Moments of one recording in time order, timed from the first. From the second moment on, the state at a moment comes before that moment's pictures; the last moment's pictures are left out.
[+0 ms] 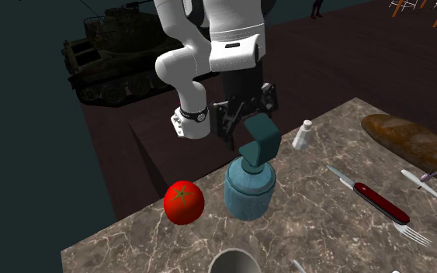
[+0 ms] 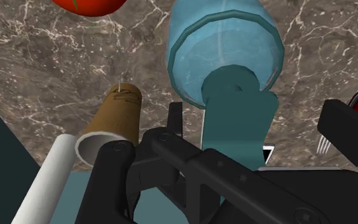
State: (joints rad) arm -0.03 -0.51 -0.21 -2.39 -0.06 2.19 -0.19
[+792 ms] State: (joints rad) arm -0.04 -0.50 -0.22 -2.43 -0.06 2.24 -0.20
